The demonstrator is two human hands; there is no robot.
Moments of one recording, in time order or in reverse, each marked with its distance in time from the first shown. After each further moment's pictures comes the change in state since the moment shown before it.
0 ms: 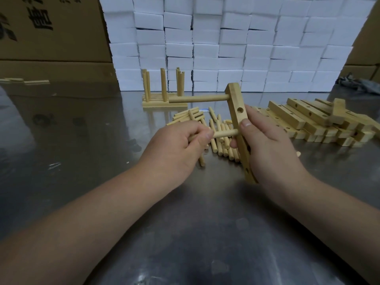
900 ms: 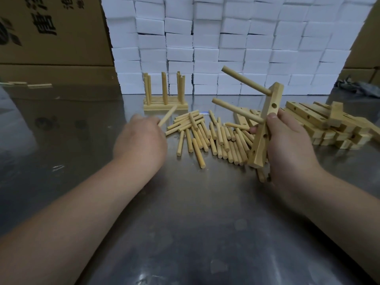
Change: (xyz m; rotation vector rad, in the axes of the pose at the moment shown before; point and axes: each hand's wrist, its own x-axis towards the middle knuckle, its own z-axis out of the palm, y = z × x) left_hand 0.019 -0.022 -0.023 0.650 0.213 -0.368; right_hand 0.014 -0.002 -0.018 0.105 0.323 0.223
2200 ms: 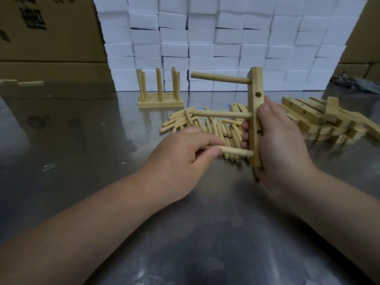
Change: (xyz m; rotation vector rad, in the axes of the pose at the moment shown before) left_hand -0.040 0.027 0.005 -0.593 -0.226 0.563; right_hand -0.010 -0.005 0.011 0.262 -0.146 -0.013
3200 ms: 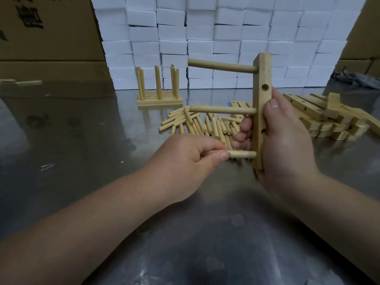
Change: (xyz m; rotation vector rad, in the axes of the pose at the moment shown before) left_hand -0.002 0.009 0.000 -0.086 -0.129 -0.077; right_hand -0.014 -0.004 0.000 0.148 -0.102 -0.098
